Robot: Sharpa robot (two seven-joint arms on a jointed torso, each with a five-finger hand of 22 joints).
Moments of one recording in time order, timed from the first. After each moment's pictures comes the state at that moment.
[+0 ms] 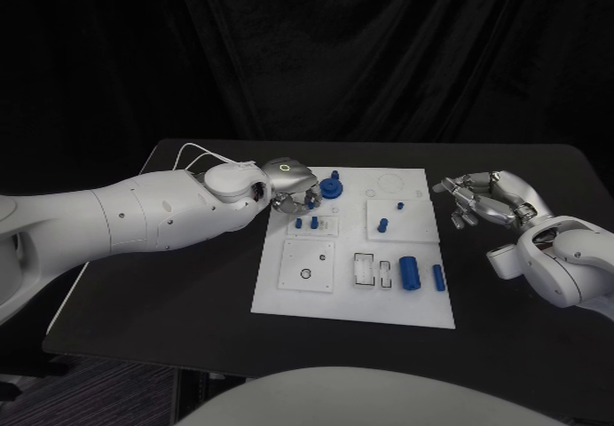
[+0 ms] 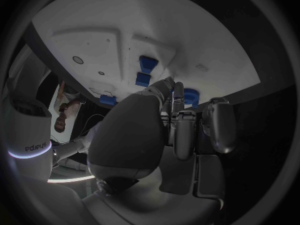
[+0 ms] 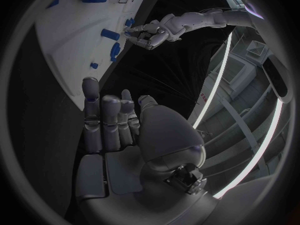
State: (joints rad) left arm 1.25 -0.66 -0.21 1.22 -1.75 -0.30 0.13; left_hand 1.54 -0.11 0.31 0.11 0.20 1.01 0.05 0.08 0.46 1.05 0.00 0.29 0.41 1.47 -0.07 1.50 1.31 0.07 1.41 0.04 1.30 1.31; right arm 1.23 -0.99 -0.25 1.54 -0.48 -0.44 0.37; right_hand 1.31 0.18 -0.08 0.29 0.58 0.88 0.13 0.28 0.15 0.97 0.06 1.27 0.91 1.22 0.00 1.20 0.86 0.16 1.11 0.11 0.74 1.14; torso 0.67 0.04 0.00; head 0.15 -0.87
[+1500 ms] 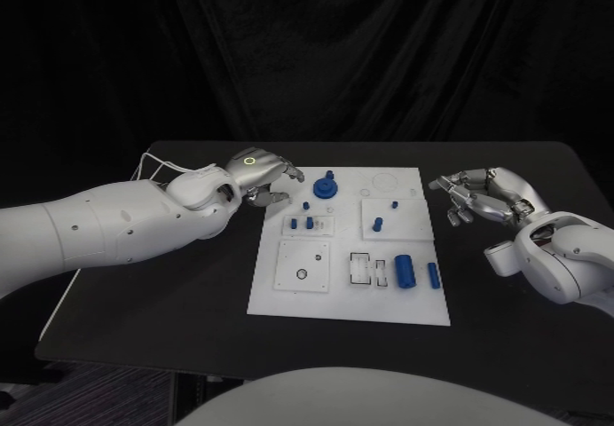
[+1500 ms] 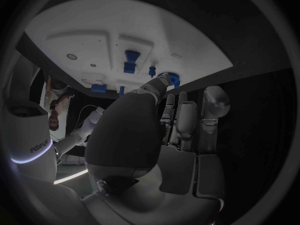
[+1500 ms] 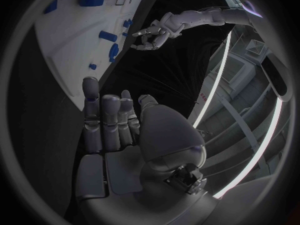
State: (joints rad) left arm 1.24 -0.80 -0.21 1.32 -1.71 -0.54 0.07; left_hand 1.49 -0.15 0.29 0.09 0.19 0.78 0.01 0.07 0.35 0.77 0.08 0.22 0.43 1.32 -0.01 1.34 1.09 0.11 1.23 0.10 0.97 1.31; right arm 1.24 -1.01 -0.25 1.57 -0.48 -0.43 0.37; right_hand 1.31 0.16 -0.07 0.28 0.58 0.88 0.13 0.28 0.15 0.92 0.06 1.25 0.87 1.20 0.00 1.18 0.83 0.16 1.10 0.11 0.72 1.13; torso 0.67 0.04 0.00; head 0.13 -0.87
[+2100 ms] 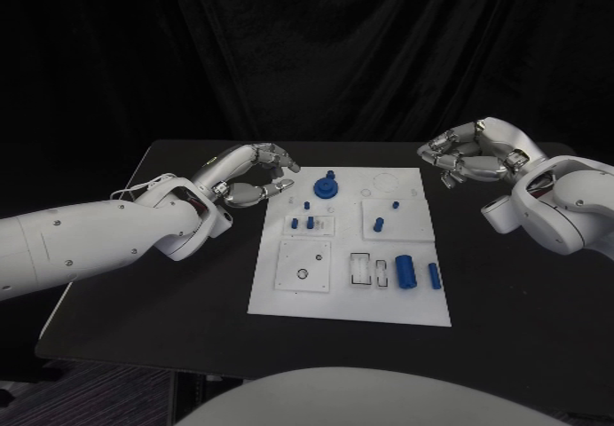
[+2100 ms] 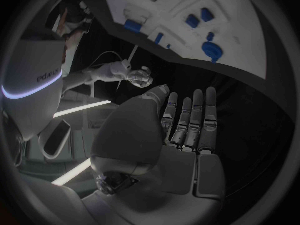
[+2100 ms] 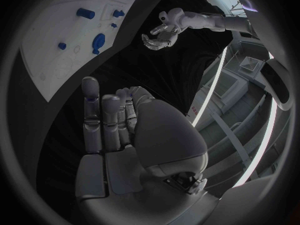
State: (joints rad) left arm 1.24 -1.00 -0.21 1.58 -0.99 -0.60 0.47; left_hand 1.45 0.00 0.23 0.20 0.33 0.85 0.06 0.07 0.30 0.49 0.17 0.53 0.45 0.57 0.15 0.67 0.43 0.12 0.64 0.20 0.20 1.13; right arm 1.41 -0.94 -0.25 1.55 -0.63 -0.36 0.24; right_hand 1.50 0.03 0.12 0.17 0.47 0.88 0.15 0.31 0.18 0.72 0.07 0.99 0.61 1.21 0.00 1.18 0.83 0.16 1.12 0.11 0.73 1.16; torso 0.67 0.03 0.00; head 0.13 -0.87
